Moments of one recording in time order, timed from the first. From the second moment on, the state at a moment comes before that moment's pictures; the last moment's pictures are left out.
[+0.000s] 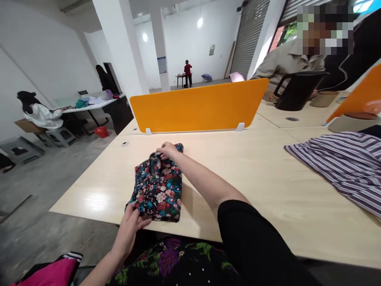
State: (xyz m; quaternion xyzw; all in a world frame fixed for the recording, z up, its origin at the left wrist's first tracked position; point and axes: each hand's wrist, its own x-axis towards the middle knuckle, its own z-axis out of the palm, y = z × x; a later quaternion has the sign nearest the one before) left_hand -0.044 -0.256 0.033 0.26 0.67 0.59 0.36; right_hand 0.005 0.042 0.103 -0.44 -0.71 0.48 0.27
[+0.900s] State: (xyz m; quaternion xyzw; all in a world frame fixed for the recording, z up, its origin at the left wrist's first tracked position) left_hand -0.070 -0.306 0.011 0.57 0.78 0.20 -0.13; right_hand 0.077 -0.035 0.026 -0.26 -0.95 0.14 0.05
